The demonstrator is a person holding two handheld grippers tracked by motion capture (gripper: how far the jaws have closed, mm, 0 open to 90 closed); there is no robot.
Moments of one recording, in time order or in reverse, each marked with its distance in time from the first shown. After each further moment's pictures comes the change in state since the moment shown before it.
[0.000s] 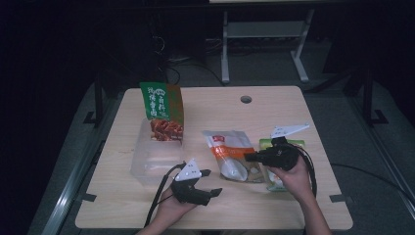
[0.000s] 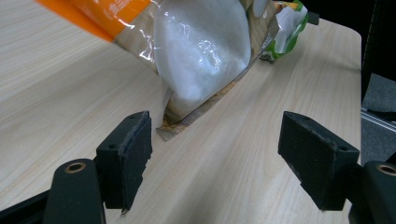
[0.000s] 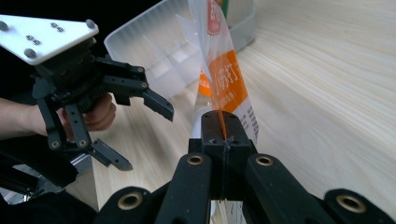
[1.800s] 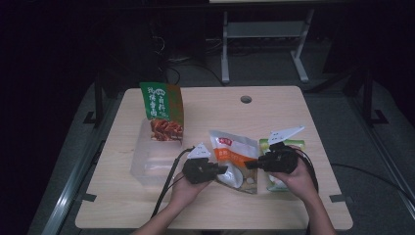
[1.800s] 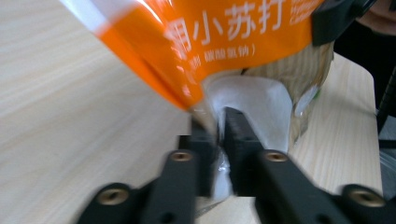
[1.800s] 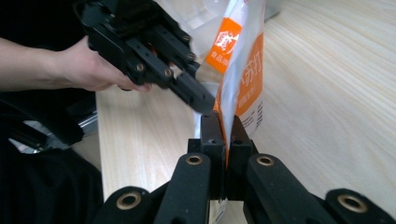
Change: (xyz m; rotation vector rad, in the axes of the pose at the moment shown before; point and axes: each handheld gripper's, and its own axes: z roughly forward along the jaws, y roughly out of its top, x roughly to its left) left arm 0.027 0.030 0.033 -0.018 -0.022 -0.140; right arm -0.001 -0.006 0.006 0.103 0.060 -0.100
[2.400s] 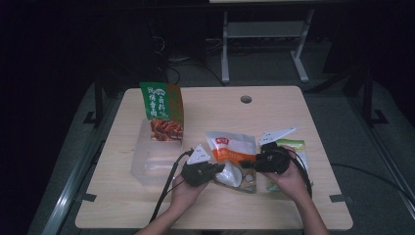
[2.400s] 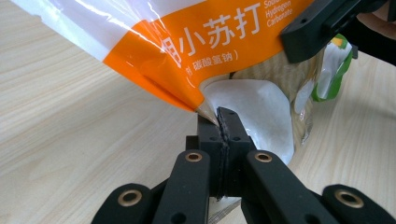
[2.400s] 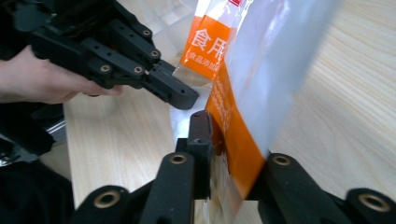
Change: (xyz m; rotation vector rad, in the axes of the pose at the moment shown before) left arm -0.010 -0.005 -0.004 -0.016 0.093 0.067; right arm 0.006 0.006 0.020 0.022 -0.106 0.025
